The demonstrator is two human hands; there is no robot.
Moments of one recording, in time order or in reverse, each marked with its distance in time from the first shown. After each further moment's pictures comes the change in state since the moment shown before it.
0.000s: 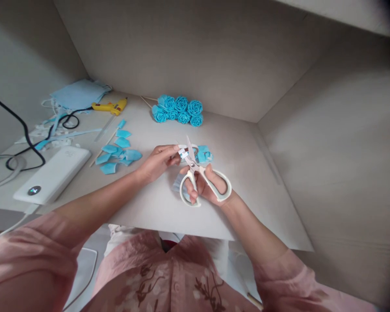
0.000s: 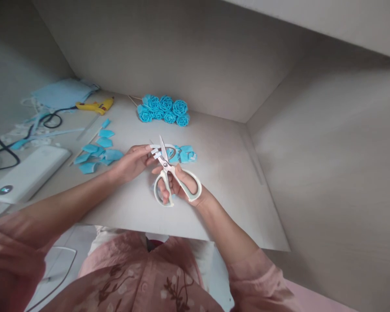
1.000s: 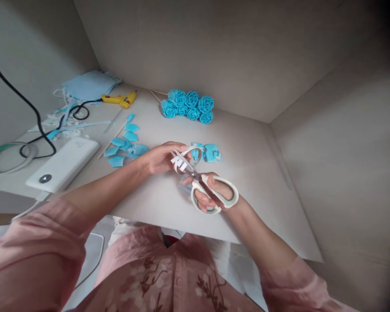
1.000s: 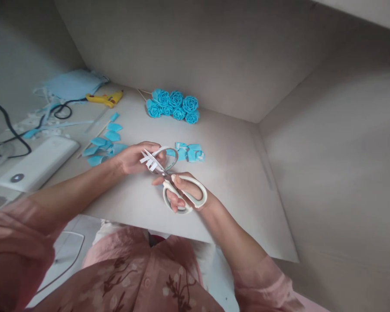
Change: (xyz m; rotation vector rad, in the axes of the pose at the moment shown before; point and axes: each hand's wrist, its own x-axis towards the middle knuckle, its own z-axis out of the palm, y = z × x) left_hand 0.007 0.012 -0.015 -0.177 -0.178 -0.347; right_hand -0.006 0.005 0.005 -0.030 -0.032 0.141
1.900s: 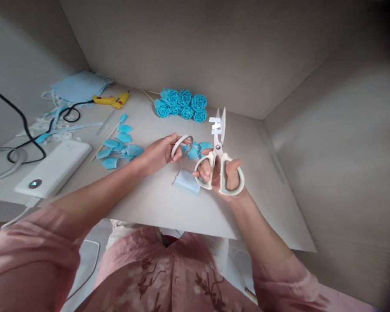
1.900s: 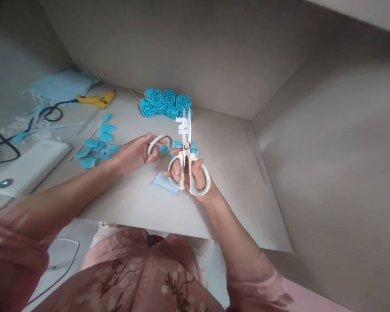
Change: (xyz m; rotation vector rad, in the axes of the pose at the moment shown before) left_hand 0.005 -0.004 0.003 0.103 0.081 0.201; right_hand 0.000 -0.022 0.002 -0.147 0.329 -0.453
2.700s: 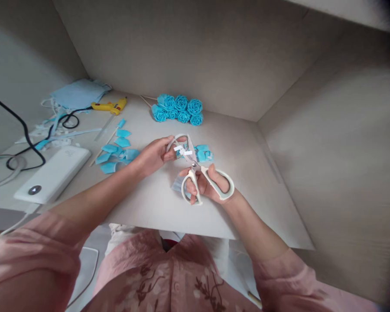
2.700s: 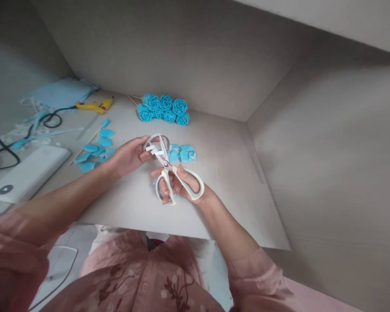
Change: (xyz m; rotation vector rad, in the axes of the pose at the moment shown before) left_hand 0.001 0.006 0.000 -0.087 0.102 -0.032; right_hand -0.002 0.014 -0.009 0.107 -0.313 0.354
